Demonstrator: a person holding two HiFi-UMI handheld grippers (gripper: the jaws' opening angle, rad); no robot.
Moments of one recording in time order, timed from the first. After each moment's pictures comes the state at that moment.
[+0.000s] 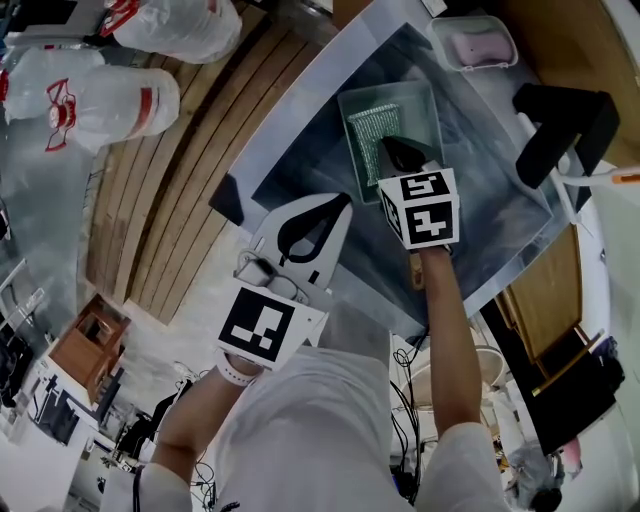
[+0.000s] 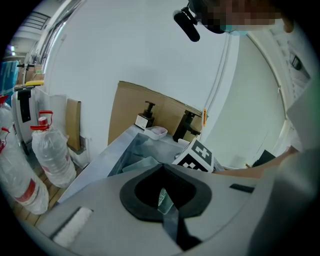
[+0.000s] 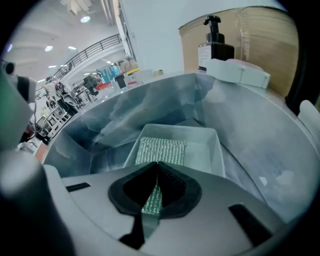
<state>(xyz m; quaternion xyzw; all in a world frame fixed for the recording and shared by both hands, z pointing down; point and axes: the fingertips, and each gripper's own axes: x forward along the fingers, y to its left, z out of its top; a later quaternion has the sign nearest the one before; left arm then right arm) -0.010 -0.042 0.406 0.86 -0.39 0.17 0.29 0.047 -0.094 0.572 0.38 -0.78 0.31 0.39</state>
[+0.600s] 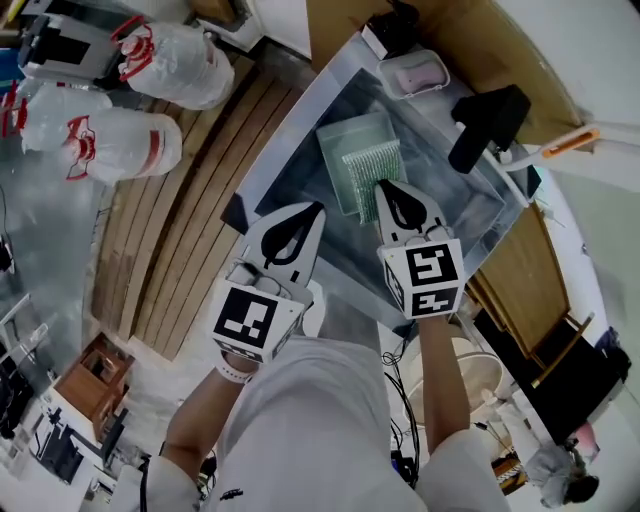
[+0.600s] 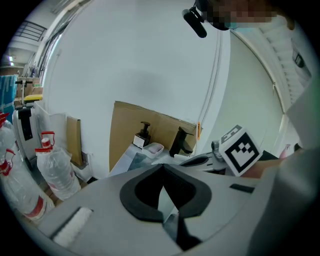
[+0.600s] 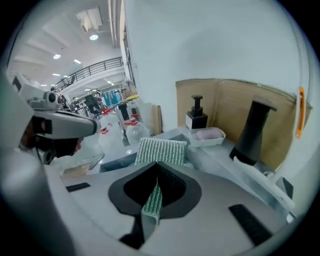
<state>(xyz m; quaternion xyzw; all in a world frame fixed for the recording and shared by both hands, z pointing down) -0.019 -0.041 0.327 0.87 -0.40 0.16 0.24 0.069 -0.065 0.397 0.45 -0.81 0.23 0.29</state>
